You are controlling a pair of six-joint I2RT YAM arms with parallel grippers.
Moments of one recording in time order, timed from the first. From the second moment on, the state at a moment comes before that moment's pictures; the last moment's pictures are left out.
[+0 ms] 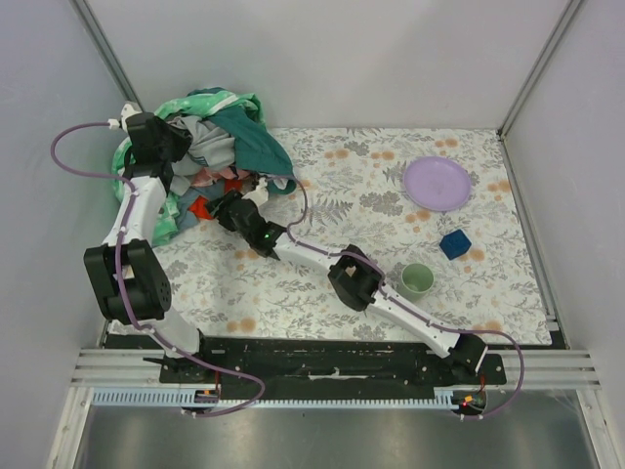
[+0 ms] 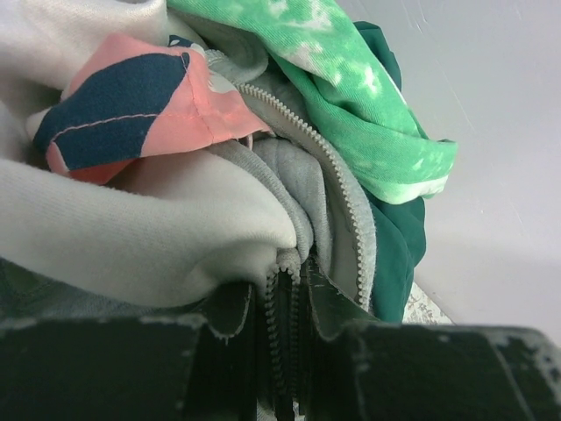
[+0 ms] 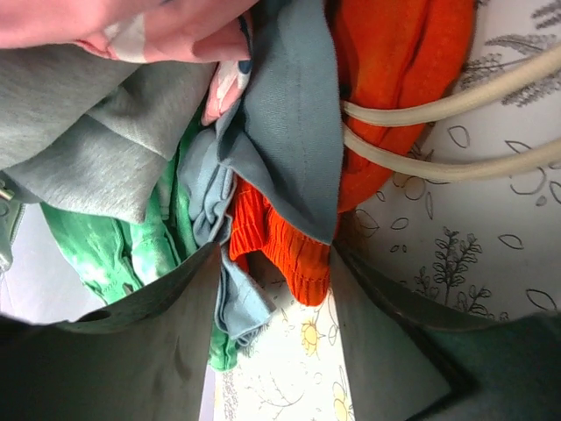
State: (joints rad) left arm 0.17 1.65 1.39 -0.07 0.06 -0.80; right arm 0.98 3.03 2.70 0.13 0.32 1.25
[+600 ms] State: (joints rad) left arm 0.16 1.65 1.39 -0.08 0.03 -0.80; right arm 1.01 3.11 2.78 0.13 0.46 1.29
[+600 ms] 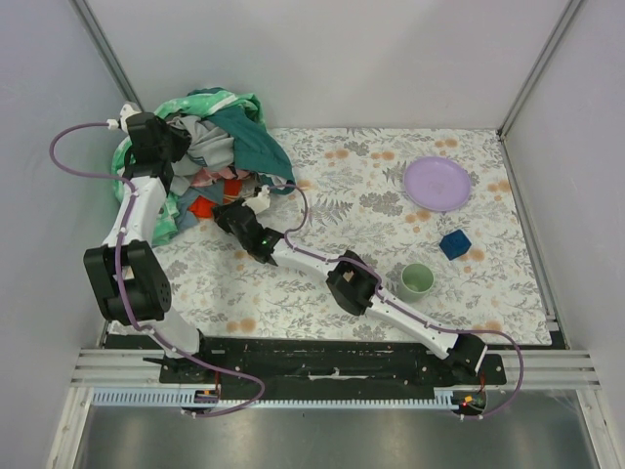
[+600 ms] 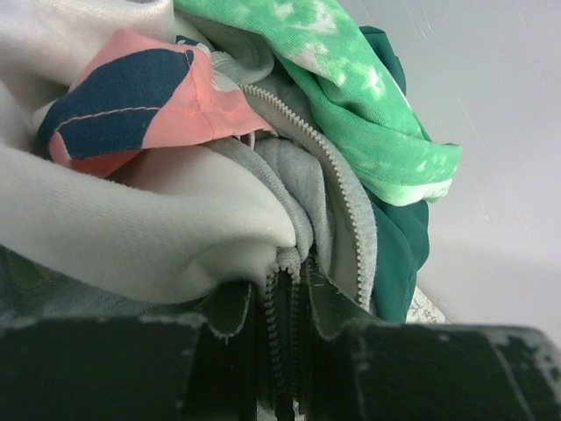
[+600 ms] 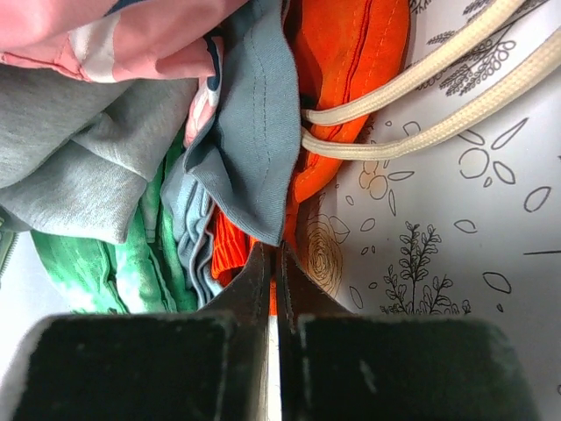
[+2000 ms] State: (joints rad) left arm 0.16 1.61 1.29 -0.11 -0.12 -0.76; right arm 1.00 1.44 1.91 0.25 -0.18 0.02
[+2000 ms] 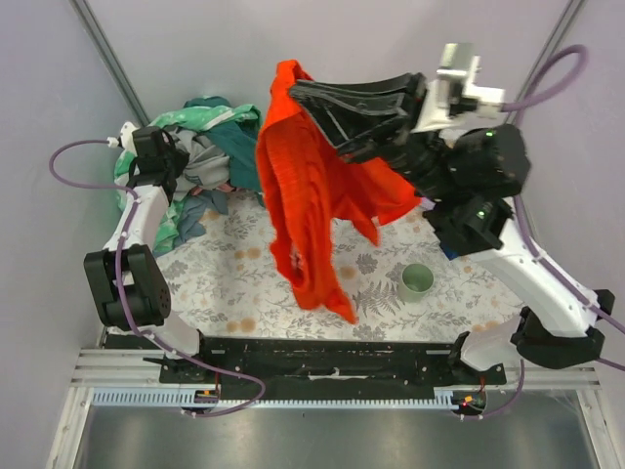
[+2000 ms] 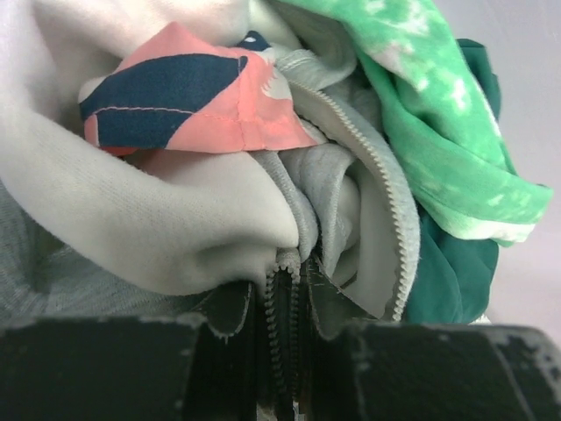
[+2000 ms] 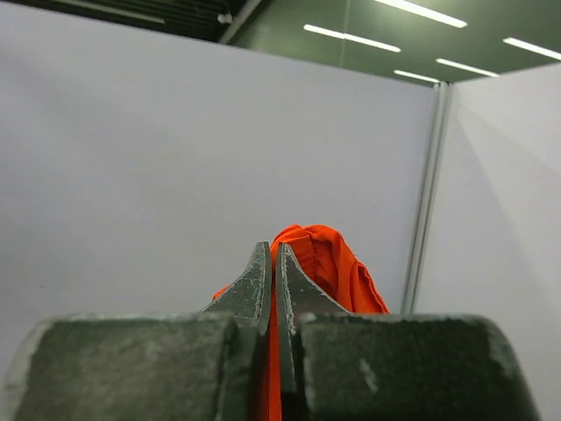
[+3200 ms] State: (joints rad) left arm -0.05 0.84 0.90 -0.59 0.09 -0.91; right arm 1.00 1.28 1.57 -0.06 0.23 0.06
